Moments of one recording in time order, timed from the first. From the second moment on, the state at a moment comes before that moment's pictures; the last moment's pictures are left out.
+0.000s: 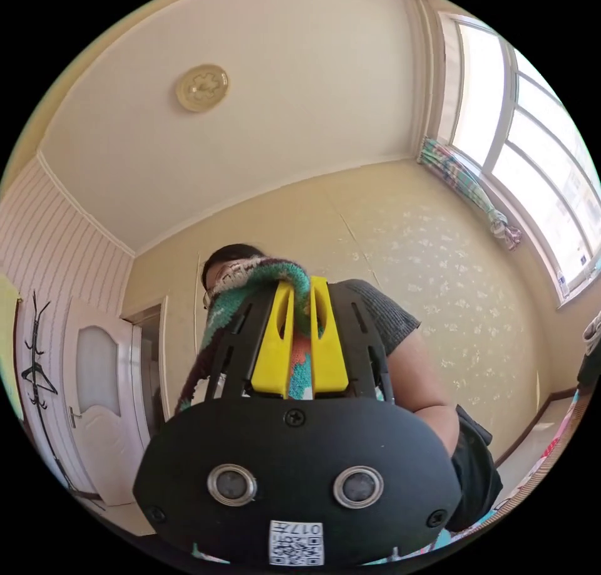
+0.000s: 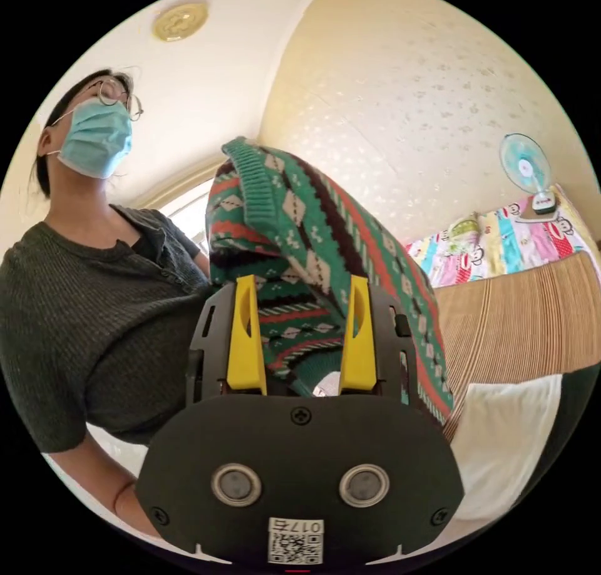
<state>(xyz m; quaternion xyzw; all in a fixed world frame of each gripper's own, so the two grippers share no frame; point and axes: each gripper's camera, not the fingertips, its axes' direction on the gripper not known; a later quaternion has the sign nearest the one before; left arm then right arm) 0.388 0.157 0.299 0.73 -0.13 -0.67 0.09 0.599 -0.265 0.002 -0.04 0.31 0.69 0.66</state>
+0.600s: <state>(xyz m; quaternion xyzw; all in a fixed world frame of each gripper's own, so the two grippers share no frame) 0.323 0.263 0.292 0.63 -0.10 -0.76 0.10 0.662 -0.254 0.071 -0.26 0.59 0.58 0.50</state>
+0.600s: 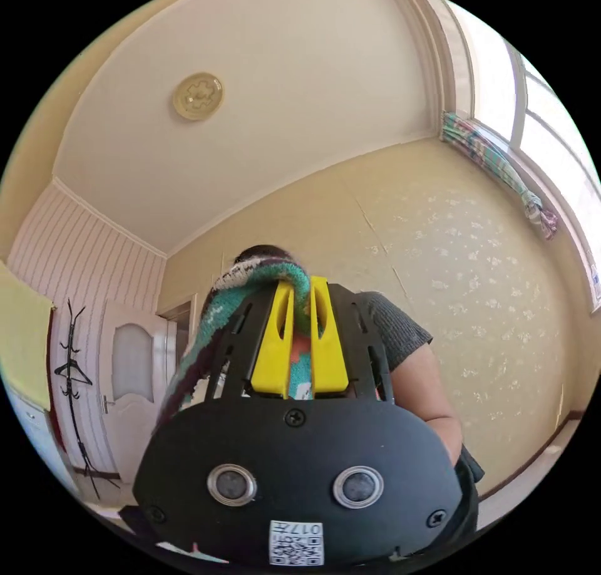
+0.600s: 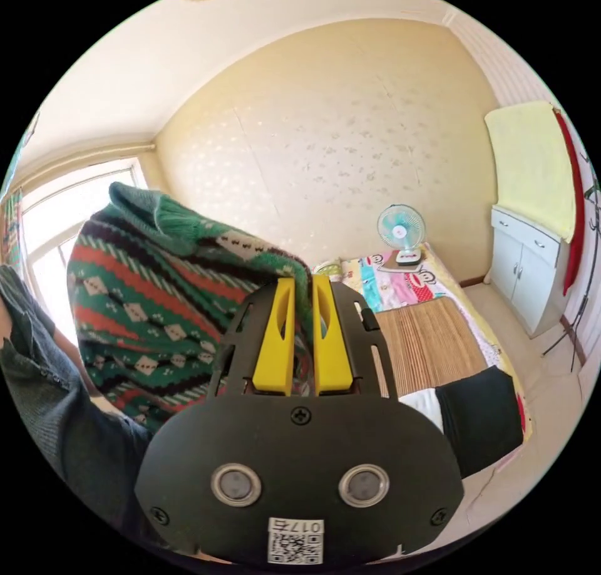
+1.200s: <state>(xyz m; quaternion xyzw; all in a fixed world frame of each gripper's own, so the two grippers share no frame) 0.269 0.362 0.240 0.06 0.13 -0.98 -0.10 0.680 -0.390 0.303 -0.15 0.79 0.31 0.51</state>
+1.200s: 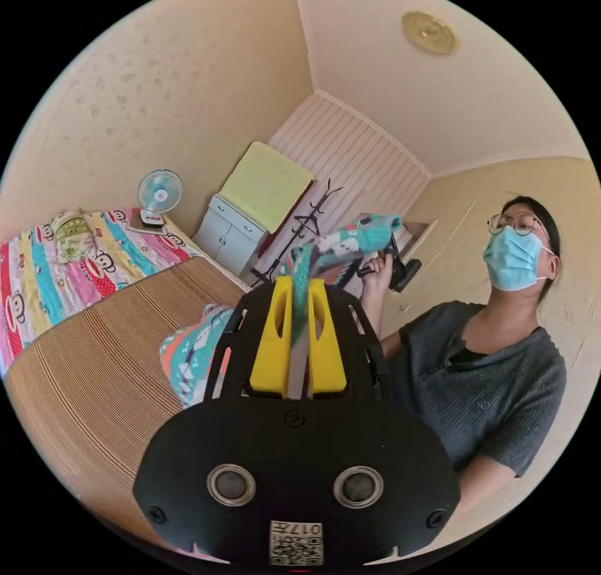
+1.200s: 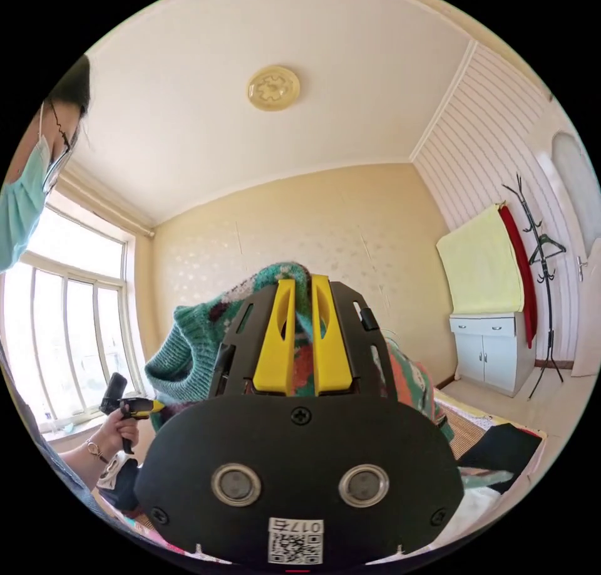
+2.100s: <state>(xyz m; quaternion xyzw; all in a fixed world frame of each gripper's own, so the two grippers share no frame) 0.016 0.642 0.140 -0.31 -0.19 -0.90 0.25 0.677 -0.270 0.329 -0.31 0.63 0.36 0.62</state>
